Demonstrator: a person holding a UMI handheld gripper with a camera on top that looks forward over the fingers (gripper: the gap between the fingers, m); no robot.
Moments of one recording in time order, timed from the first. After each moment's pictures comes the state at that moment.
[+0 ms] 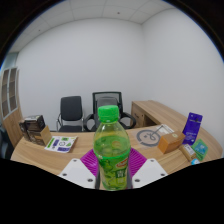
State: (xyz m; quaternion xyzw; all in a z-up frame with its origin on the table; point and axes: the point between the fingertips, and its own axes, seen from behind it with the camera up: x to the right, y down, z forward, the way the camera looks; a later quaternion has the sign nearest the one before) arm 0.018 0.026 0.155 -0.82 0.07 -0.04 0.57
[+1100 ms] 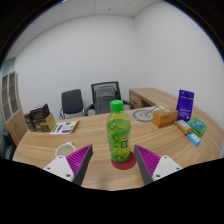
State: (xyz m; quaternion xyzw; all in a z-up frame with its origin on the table) arm 0.018 -0.073 0.099 -0.84 0.10 -0.01 0.54
